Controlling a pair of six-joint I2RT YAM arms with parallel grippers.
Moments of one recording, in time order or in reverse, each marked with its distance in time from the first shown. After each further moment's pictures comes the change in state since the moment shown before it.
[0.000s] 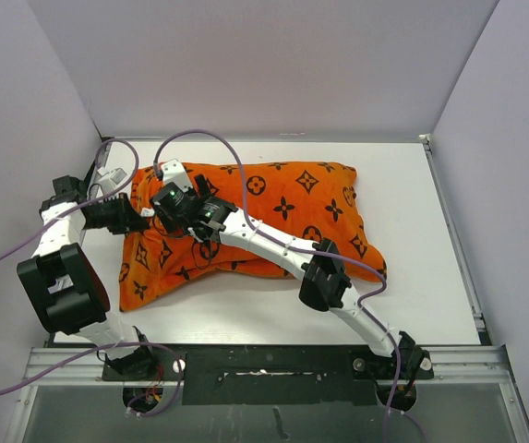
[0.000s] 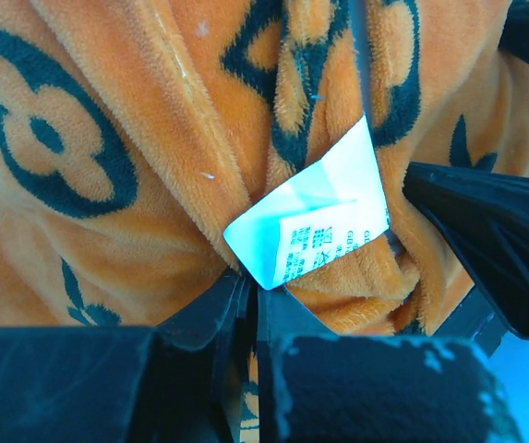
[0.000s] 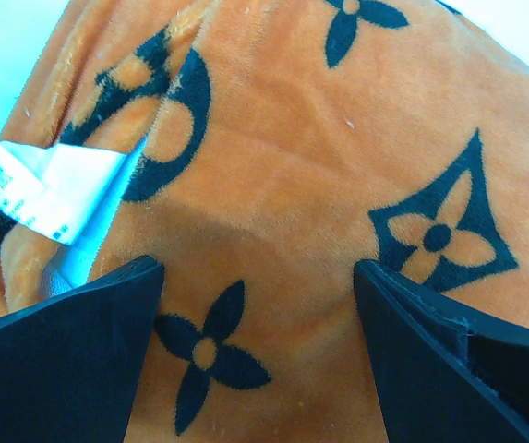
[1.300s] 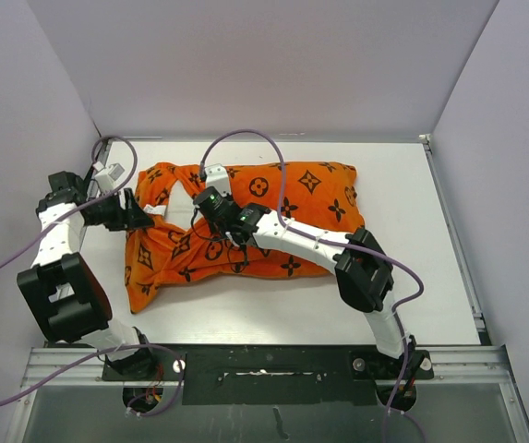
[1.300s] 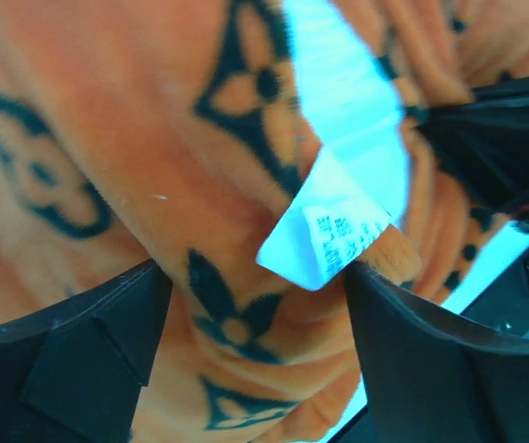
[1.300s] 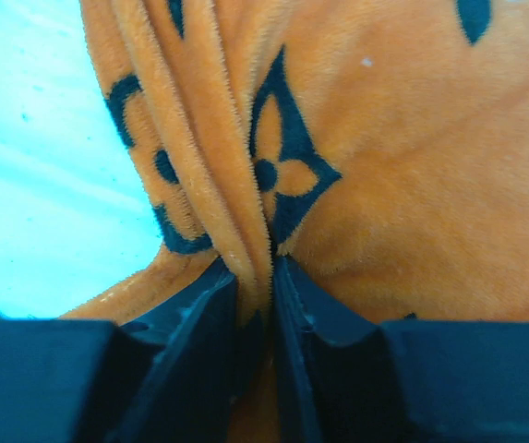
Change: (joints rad) left arm -0.025 -0.064 0.028 0.017 -0.044 -0.053; right arm -0.080 -0.344 -0.670 0.274 -0.048 0.160
